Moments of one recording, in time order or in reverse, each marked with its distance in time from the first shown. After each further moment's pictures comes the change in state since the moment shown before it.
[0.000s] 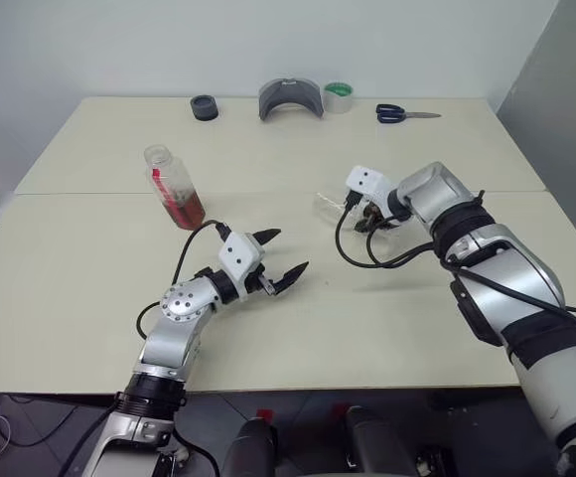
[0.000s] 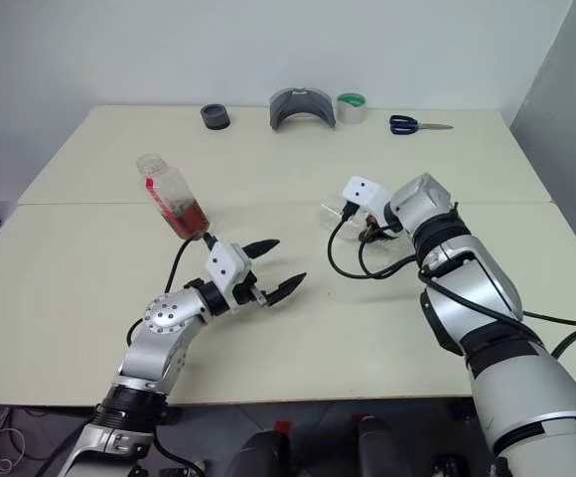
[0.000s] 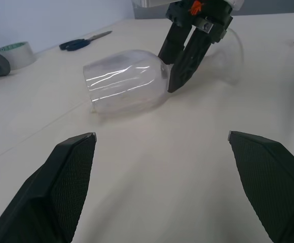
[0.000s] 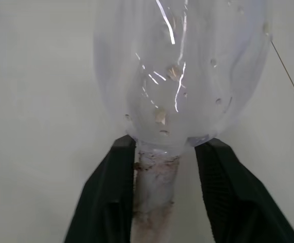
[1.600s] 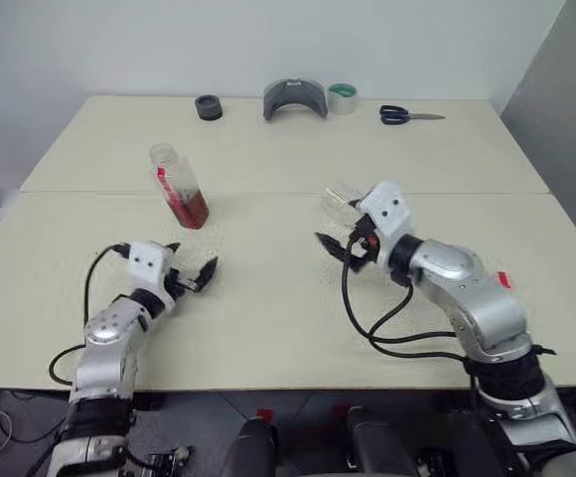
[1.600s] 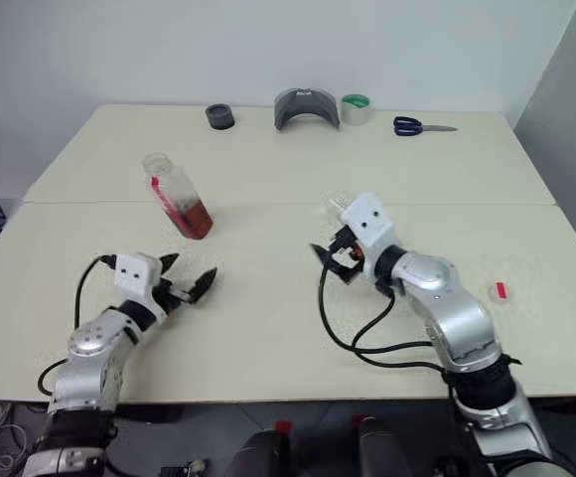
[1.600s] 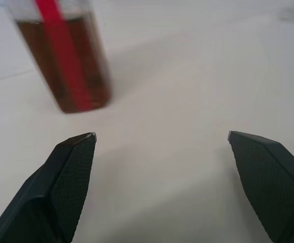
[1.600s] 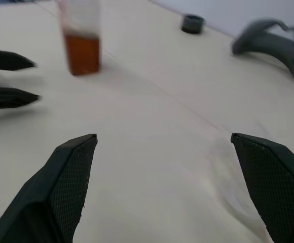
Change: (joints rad) left arm 0.155 0.116 0.253 0.089 -0.085 0.083 0.131; right arm 0.833 -0.129 -0.211 -1.654 0.424 0.498 -0.523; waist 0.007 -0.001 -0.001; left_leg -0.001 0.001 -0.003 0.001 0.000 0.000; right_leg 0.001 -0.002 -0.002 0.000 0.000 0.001
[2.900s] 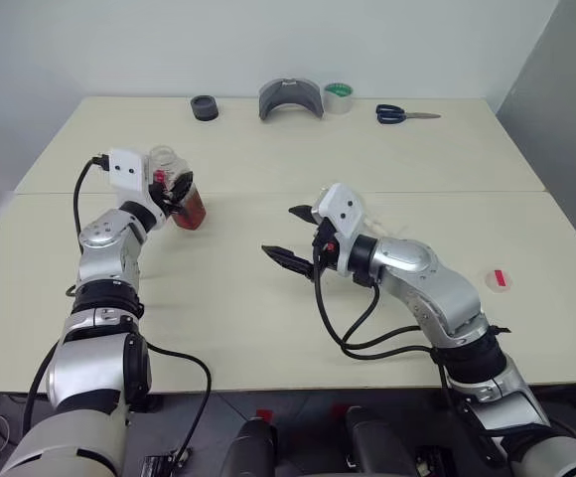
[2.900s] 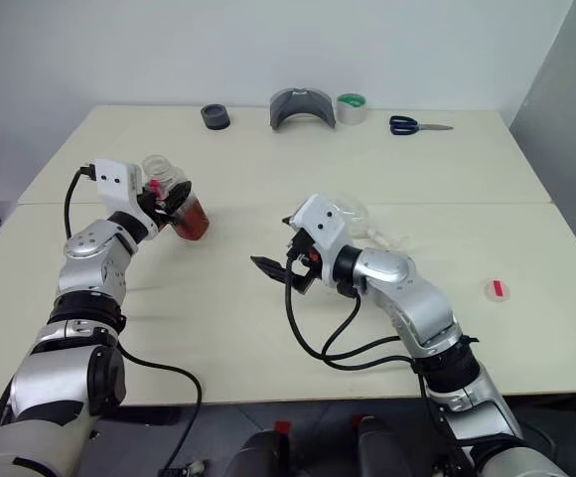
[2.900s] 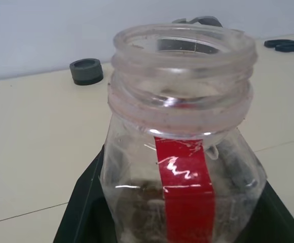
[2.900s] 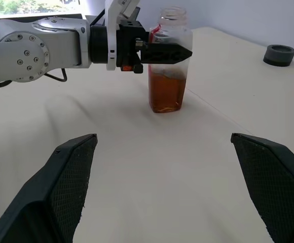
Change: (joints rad) left arm -0.700 0.066 0.078 0.779 0.043 -0.164 0.024; right arm -0.092 0.187 0.104 0.163 0.144 -0.226 0.144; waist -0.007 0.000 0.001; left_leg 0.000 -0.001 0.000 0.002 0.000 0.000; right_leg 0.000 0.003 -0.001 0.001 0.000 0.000
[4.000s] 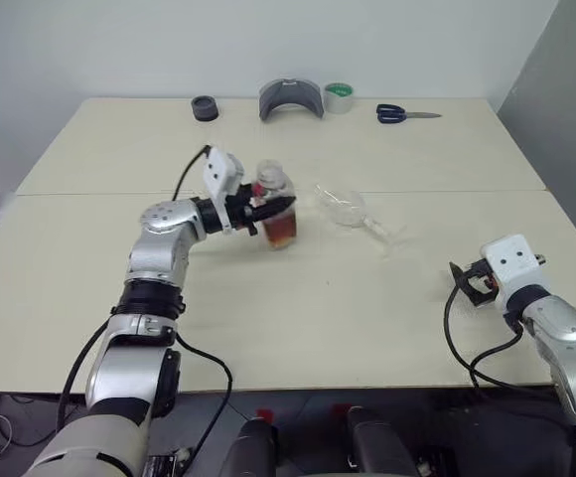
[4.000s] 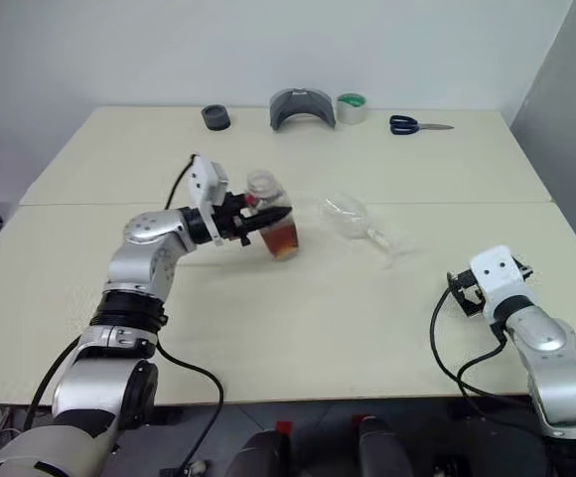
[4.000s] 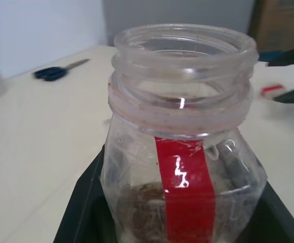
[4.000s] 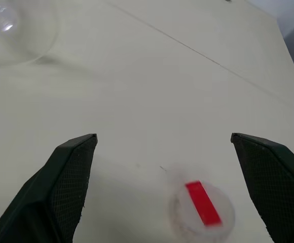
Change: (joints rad) left arm 0.041 -0.123 -0.173 -0.369 -0.053 0.189 -0.450; right arm 0.570 -0.443 -0.433 -0.141 -0.262 -0.082 -0.234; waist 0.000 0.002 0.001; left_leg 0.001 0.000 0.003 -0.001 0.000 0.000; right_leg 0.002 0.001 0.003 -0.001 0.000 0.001
